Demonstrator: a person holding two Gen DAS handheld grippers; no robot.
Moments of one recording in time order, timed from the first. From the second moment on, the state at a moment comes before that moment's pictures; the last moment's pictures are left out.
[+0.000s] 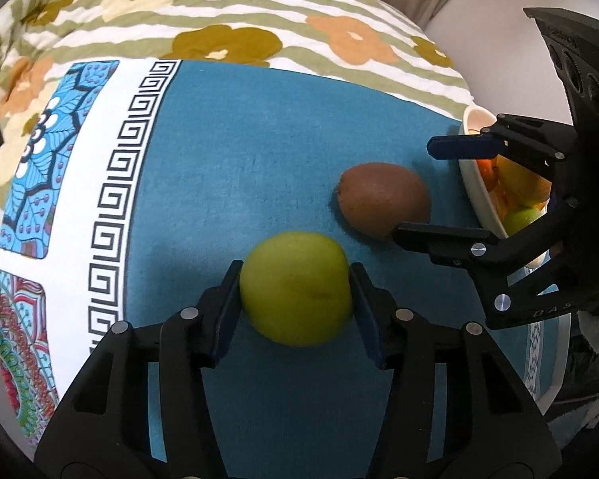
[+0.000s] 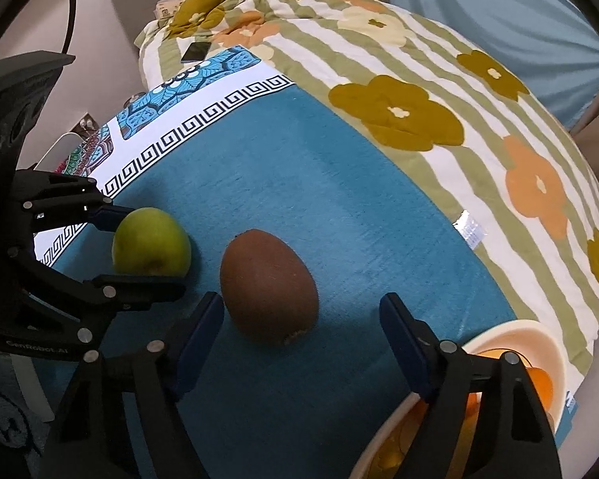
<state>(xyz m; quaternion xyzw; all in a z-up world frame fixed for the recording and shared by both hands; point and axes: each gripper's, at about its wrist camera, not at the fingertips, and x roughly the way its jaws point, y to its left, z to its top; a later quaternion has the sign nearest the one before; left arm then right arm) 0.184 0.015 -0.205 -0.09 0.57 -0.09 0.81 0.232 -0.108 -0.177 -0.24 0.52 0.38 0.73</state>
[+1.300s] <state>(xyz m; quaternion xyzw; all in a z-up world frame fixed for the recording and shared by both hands) 0.162 0.019 -0.138 -0.05 0.52 -0.05 0.85 0.211 -0.133 -0.135 -0.15 0.51 0.39 0.76</state>
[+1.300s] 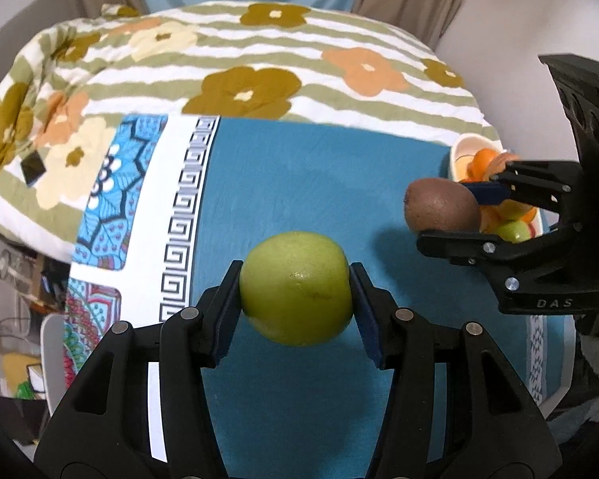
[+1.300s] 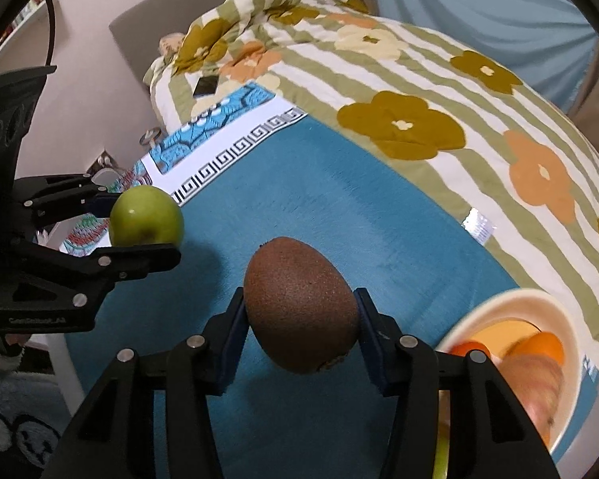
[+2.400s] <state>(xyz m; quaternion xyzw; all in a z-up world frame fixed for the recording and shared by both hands) 0.324 -0.175 -0.137 0.02 0.51 -0.24 0.82 0.266 -0.347 -0.102 0.00 0.50 0.17 0.85</state>
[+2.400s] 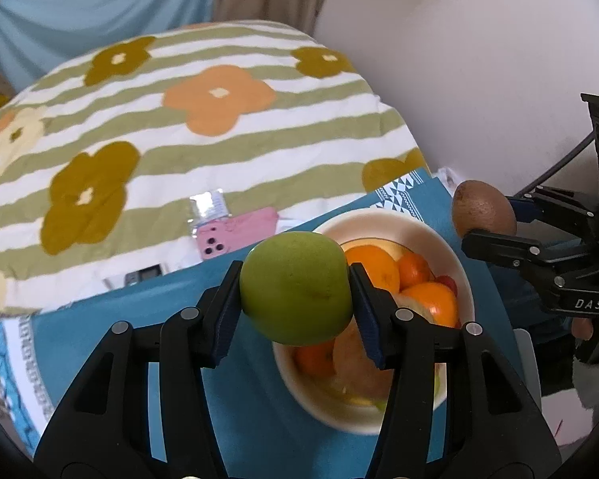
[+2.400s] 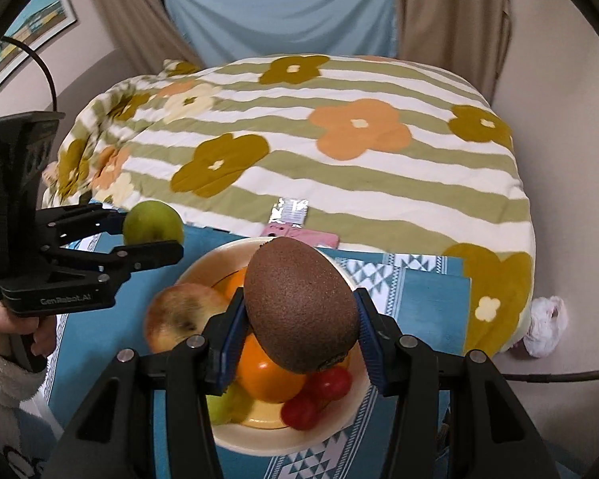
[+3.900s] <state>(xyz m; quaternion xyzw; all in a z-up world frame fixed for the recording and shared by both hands) 0.275 -0.126 -0.128 -0.01 0.51 -0.13 0.85 0.306 -0.351 -0.149 0.00 0.52 0.25 0.82</state>
